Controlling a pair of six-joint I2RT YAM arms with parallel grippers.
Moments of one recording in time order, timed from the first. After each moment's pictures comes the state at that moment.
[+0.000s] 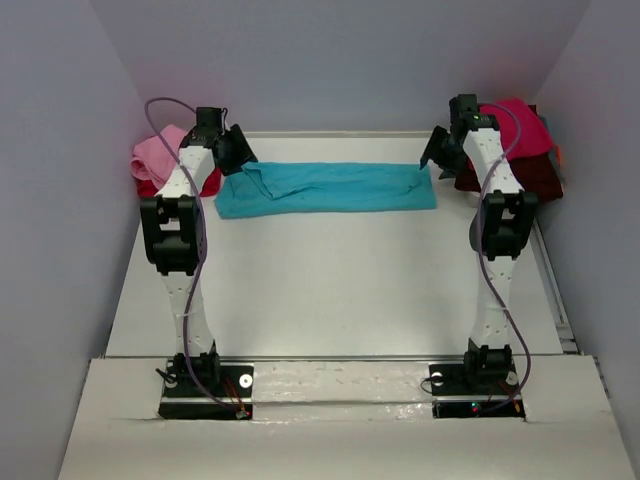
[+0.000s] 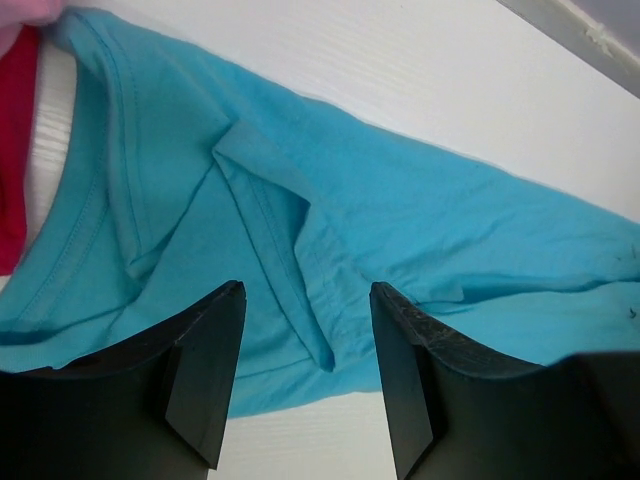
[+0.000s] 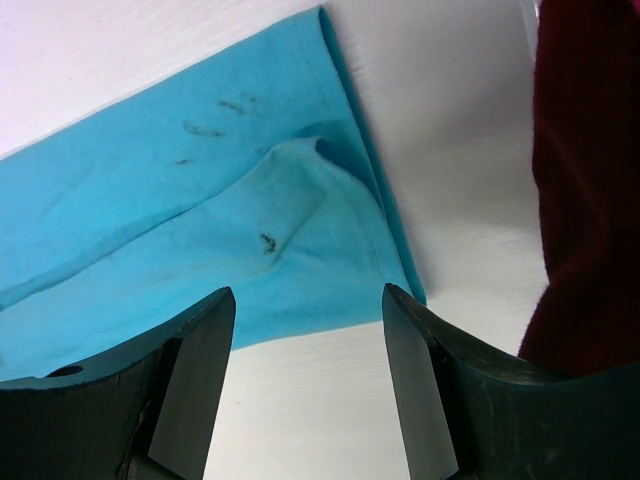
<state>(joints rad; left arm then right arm) -0.02 2.18 1.90 -0.51 0.20 -0.52 0.01 2.41 2.37 -1.05 -0.05 0.47</state>
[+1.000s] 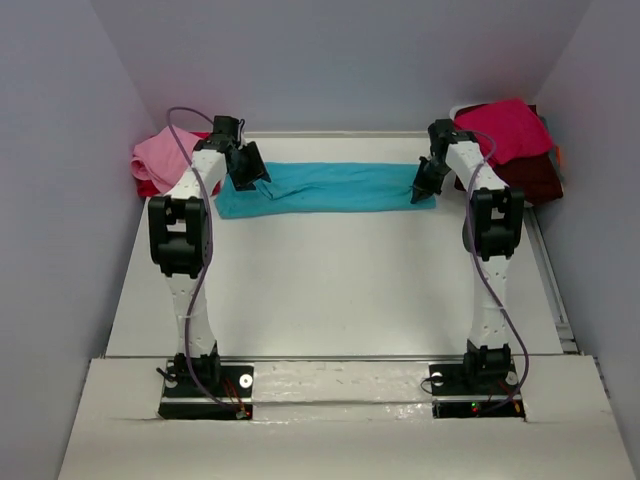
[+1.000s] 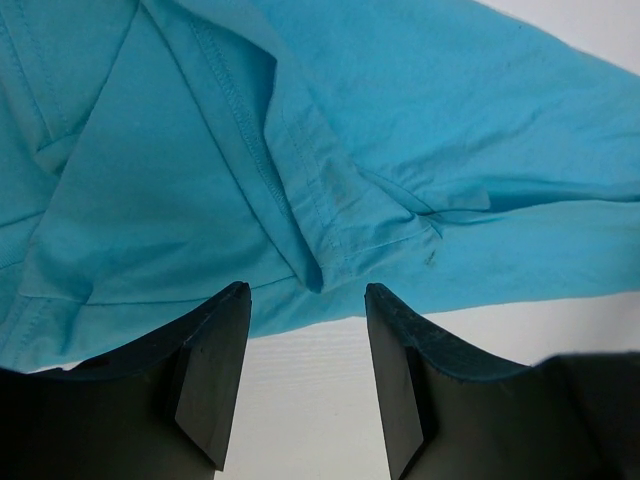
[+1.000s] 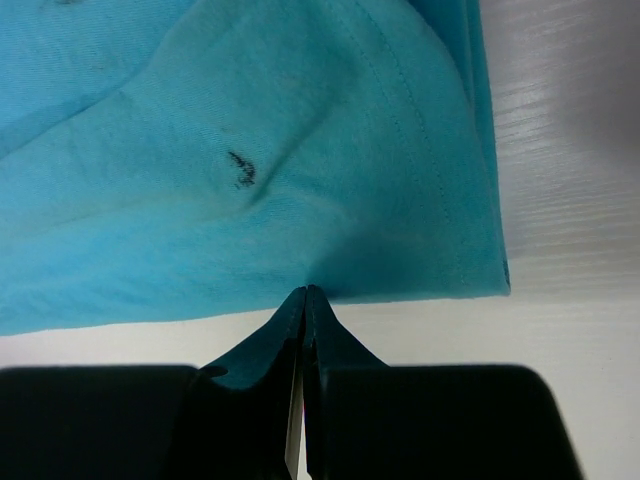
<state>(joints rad) -0.09 2.14 1.82 -0.64 0.22 -0.49 0.07 2.40 2.17 -1.05 -0.16 0.48</state>
